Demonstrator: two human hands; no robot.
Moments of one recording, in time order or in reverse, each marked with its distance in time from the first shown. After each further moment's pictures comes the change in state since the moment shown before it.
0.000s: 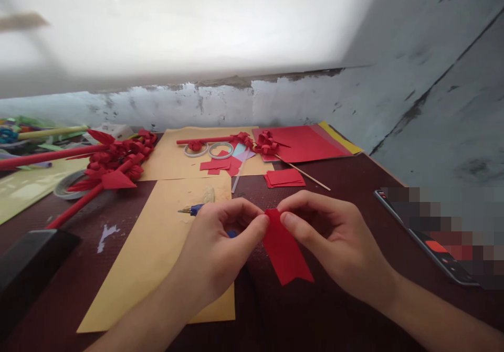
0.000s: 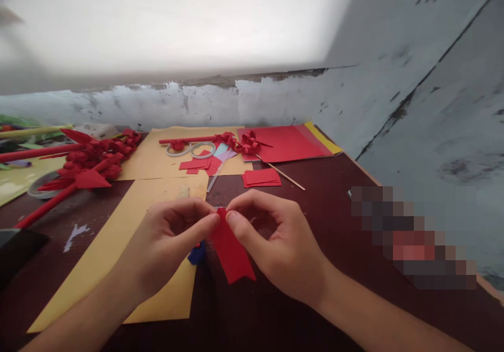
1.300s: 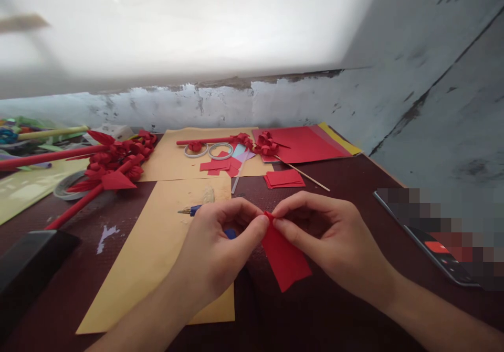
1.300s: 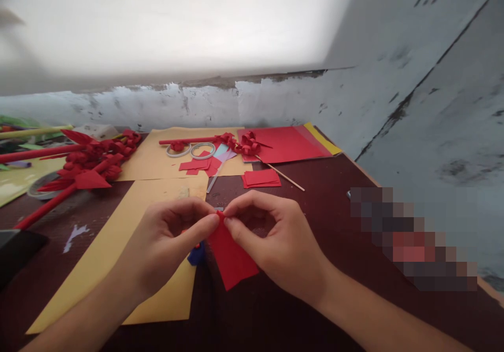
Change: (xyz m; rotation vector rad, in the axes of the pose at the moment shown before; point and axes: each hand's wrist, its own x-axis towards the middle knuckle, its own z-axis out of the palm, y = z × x) left_hand 0.001 0.002 0.000 0.046 0.021 0.034; right_hand 0.004 -0.006 0.002 0.094 -0.007 0.113
